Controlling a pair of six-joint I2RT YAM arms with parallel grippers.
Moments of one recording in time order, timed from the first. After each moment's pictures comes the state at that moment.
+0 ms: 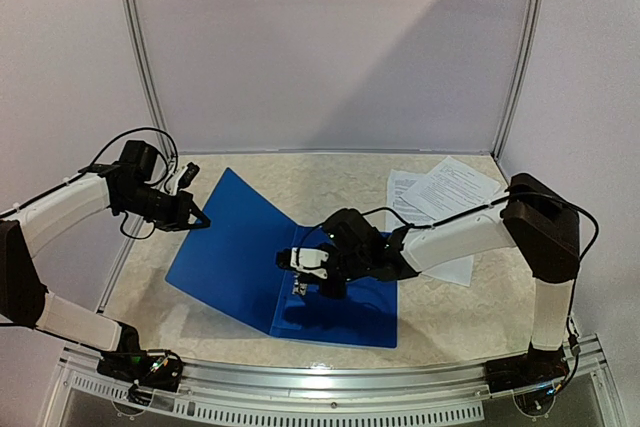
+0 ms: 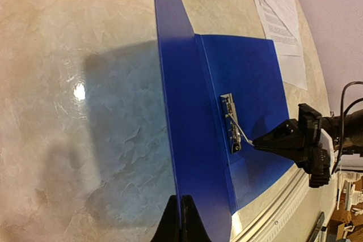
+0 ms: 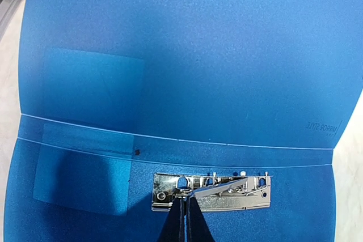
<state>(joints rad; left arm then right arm) -0.12 1.30 0.94 -0.70 0.59 -0.09 1.06 2.00 1.17 0.08 -0.18 -0.46</state>
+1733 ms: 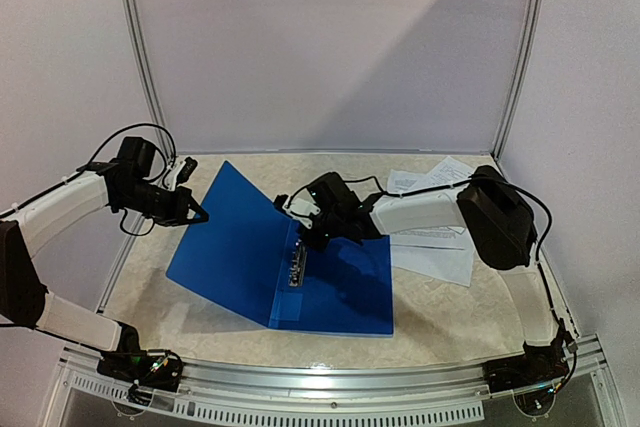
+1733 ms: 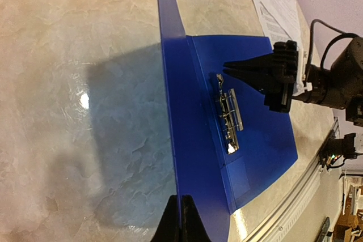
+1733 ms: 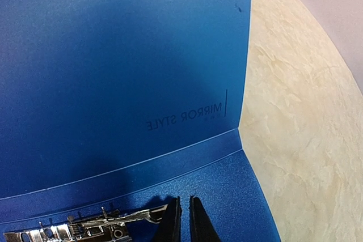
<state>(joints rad) -0.12 1.30 0.96 -0.67 0.58 -0.08 0.92 2.29 1.63 -0.05 0.01 -0.30</state>
